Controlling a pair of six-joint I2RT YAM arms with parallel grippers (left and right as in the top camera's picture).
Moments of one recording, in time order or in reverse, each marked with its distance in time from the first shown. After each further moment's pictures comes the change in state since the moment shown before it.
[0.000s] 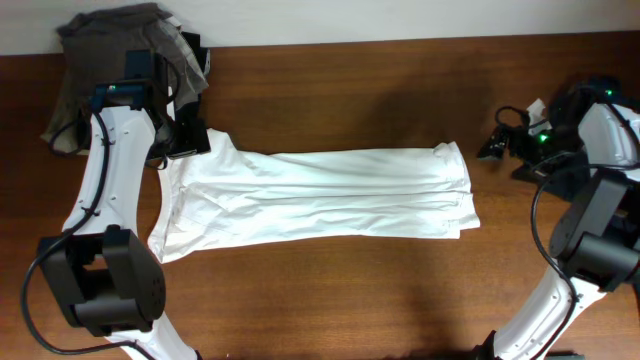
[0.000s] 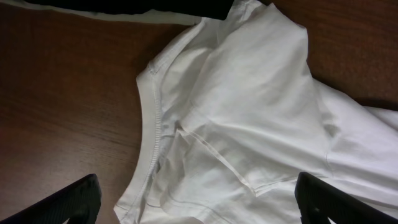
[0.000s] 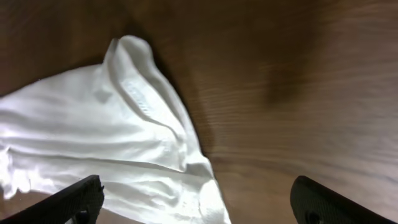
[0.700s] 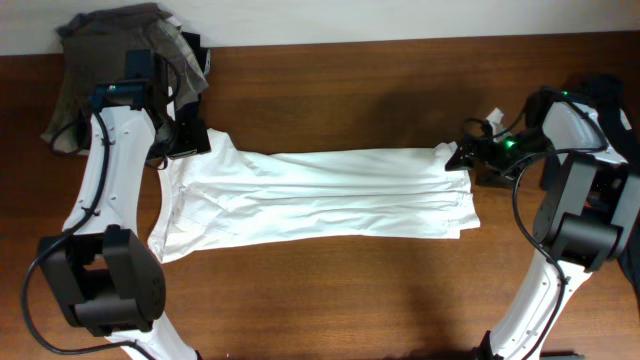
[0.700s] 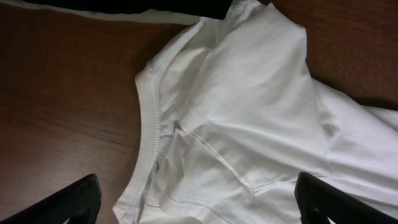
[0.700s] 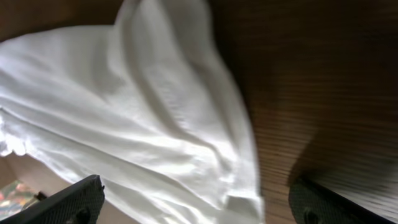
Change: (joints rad) left arm 0.000 0.000 0.000 0.000 0.003 0.000; right arm 0.105 0.111 -0.011 -0.015 -0.057 -0.082
